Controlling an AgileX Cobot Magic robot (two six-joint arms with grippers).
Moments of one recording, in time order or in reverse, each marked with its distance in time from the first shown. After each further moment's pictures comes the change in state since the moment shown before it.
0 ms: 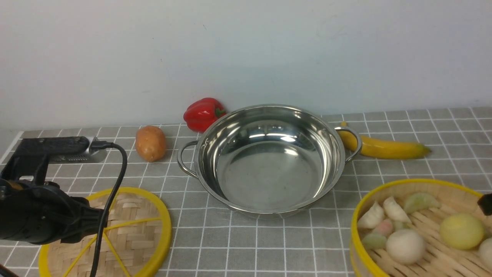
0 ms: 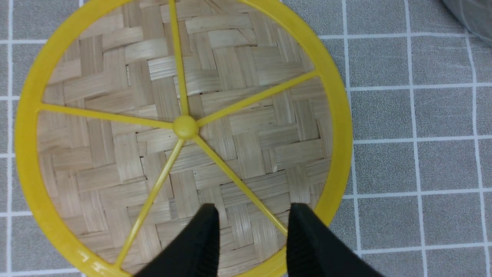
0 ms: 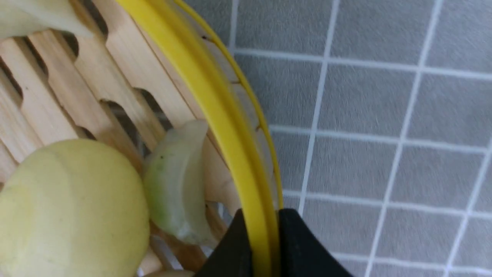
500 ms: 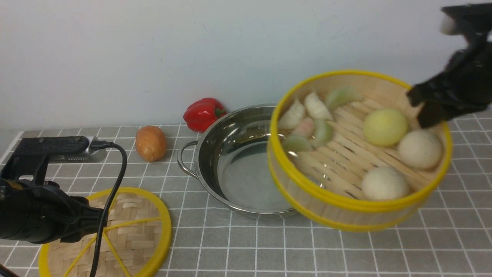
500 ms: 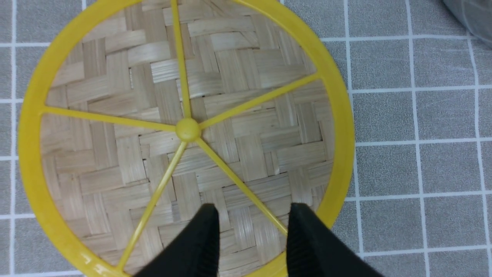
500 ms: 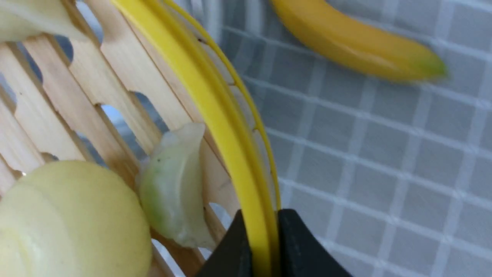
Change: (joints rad) right arm 0.331 0.159 -0.580 0.058 0.113 0.116; left arm 0.000 0.000 0.000 0.003 -0.003 0.000
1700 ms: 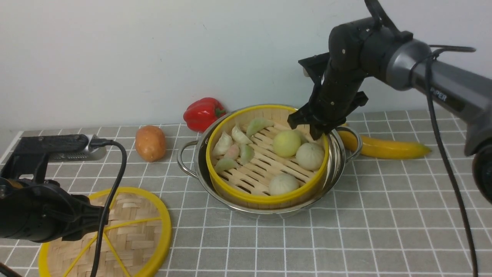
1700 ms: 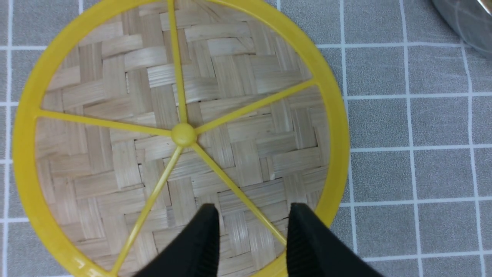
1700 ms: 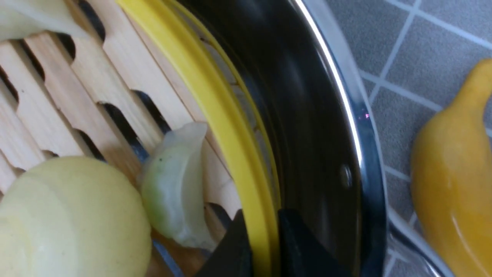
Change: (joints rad) right arm 0.166 0.673 -0.570 -0.098 -0.041 0.074; left arm 0.000 0.000 0.000 -0.016 -0.008 0.000
